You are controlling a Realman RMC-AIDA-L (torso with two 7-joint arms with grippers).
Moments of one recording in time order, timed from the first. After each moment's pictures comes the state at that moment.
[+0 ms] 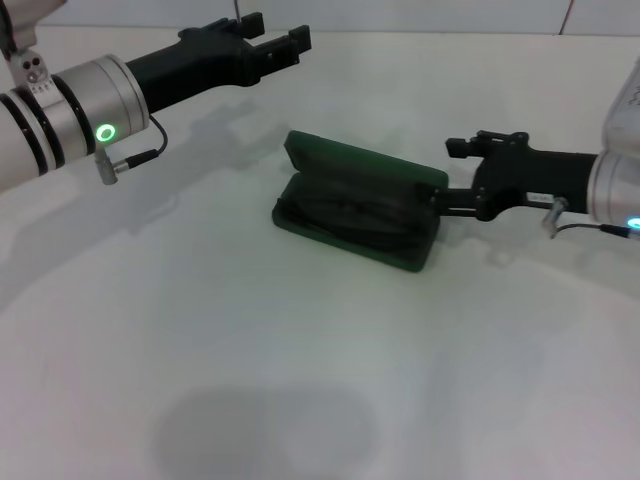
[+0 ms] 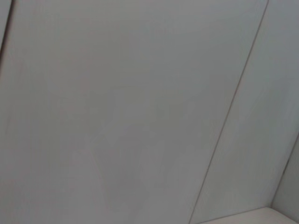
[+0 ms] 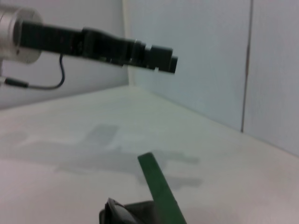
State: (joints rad) left arm -0.54 -2.08 1.12 0.67 1.36 1.01 -1.50; right arm 0.55 1.97 -1.58 -0.69 -1.32 -0.87 1.35
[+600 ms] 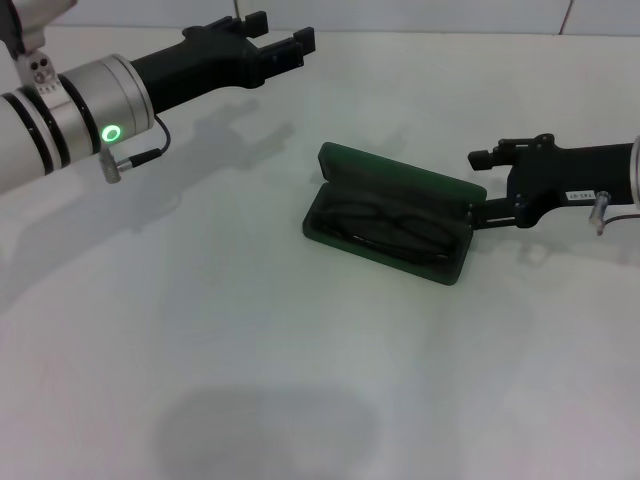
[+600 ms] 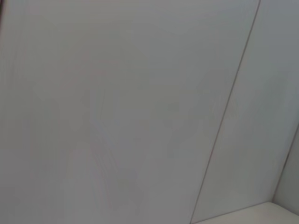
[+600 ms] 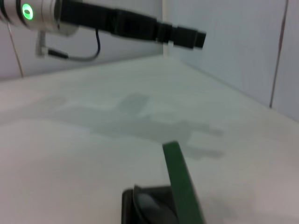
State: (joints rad) left arm -0.55 -2.09 1.12 0.66 1.36 1.01 -1.45; right arm 0.64 1.93 -1.36 -0.62 -1.62 -1.11 1.41
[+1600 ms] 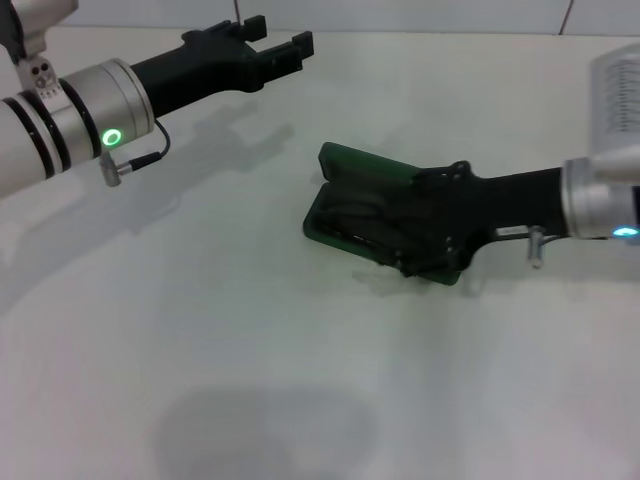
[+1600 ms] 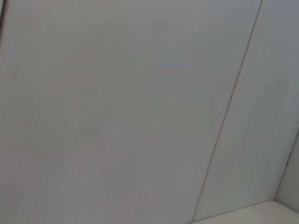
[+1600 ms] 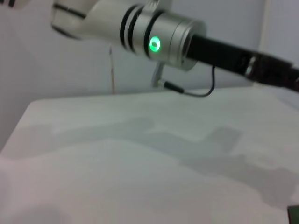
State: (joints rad) left arm -0.55 -2.09 1.11 0.64 1.35 1.01 -1.43; right arm 0.65 2.02 -1.38 -0.71 -1.65 -1.24 1.33
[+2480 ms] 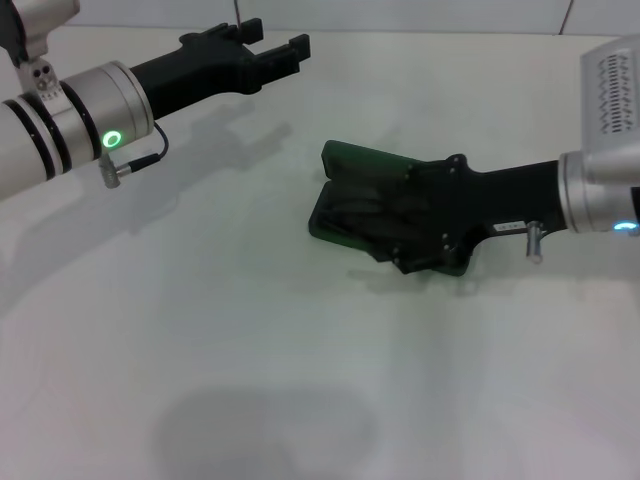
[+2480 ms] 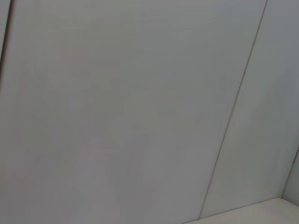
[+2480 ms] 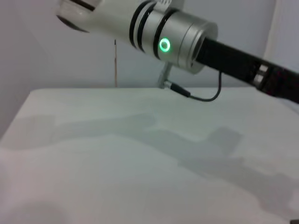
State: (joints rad) left arm -0.55 -2.09 1.11 0.63 1.35 0.99 -1.42; right arm 0.61 2.02 -1.45 -0.84 -1.67 -1.21 1.38
